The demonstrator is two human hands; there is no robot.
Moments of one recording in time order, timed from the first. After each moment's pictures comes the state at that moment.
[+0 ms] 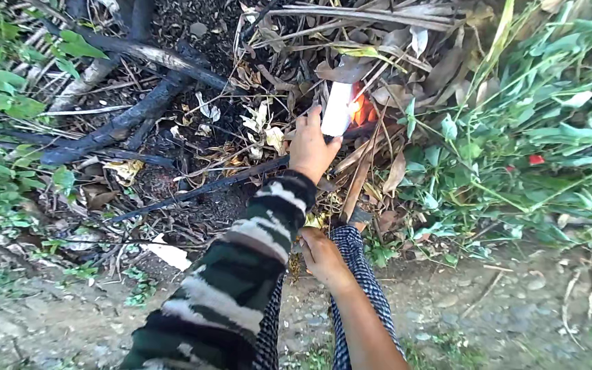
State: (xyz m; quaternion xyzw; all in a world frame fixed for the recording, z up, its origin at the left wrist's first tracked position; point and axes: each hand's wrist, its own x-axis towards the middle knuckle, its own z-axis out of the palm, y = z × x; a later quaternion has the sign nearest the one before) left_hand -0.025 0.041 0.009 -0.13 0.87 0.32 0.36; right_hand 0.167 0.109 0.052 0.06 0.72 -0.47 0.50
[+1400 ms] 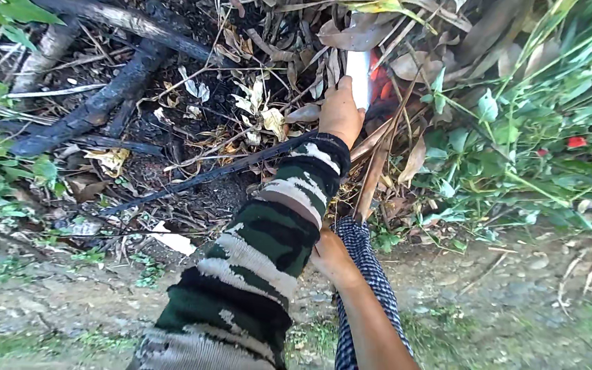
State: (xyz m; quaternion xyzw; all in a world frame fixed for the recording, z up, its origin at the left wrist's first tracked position) left_hand -0.053 0.078 -0.037 -0.12 0.84 0.31 0.44; right_hand 0.162 0.099 0.050 0.10 0.72 -0.47 0.51
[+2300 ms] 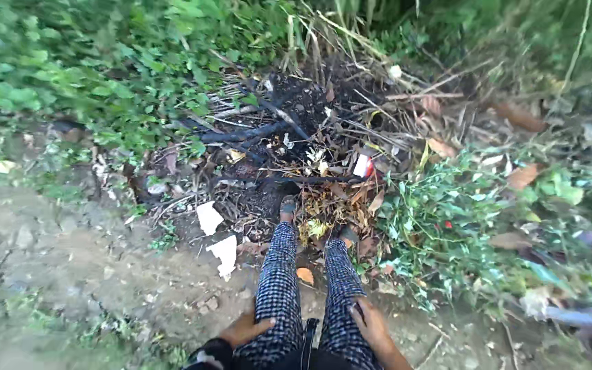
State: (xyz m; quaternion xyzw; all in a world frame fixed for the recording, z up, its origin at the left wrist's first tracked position) left_hand 0.387 -0.109 0.368 -0.35 0.61 0.35 0.61; right_hand 0.298 0.252 0.312 -0.01 0.78 -0.31 0.54
